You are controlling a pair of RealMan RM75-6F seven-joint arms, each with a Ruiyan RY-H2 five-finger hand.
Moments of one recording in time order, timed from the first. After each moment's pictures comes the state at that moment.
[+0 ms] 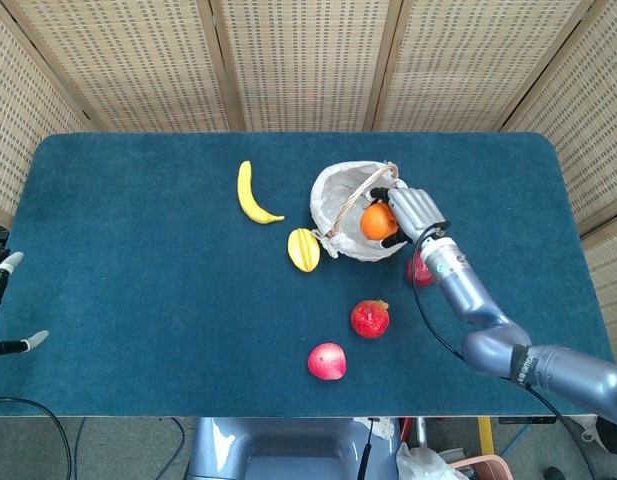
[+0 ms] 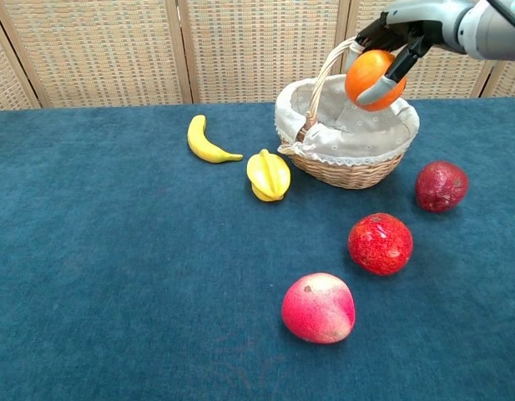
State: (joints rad) left arm -0.17 -0.85 -0.10 -1.92 1.24 1.32 0.04; right arm 0.99 -1.31 0.26 -1.42 -0.84 0.75 0.01
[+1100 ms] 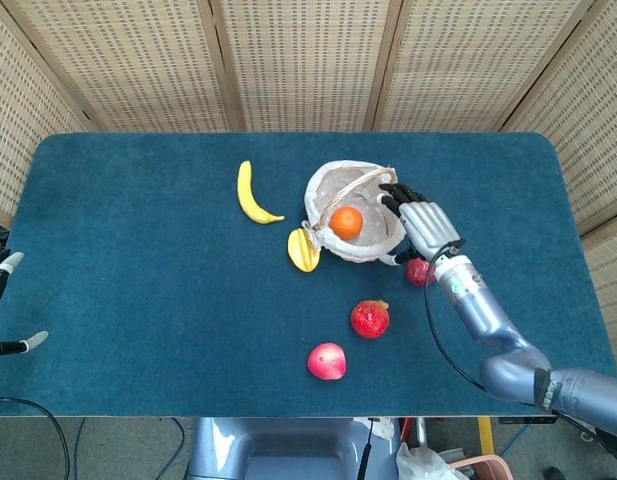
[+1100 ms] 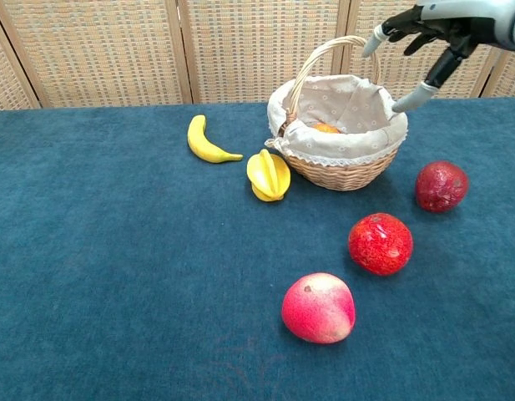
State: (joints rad) left arm -0.16 -0.84 -0.09 -1.92 1.28 1.32 0.00; right arm 0.85 -1.18 0.23 -1.63 -0.99 0.88 -0.04
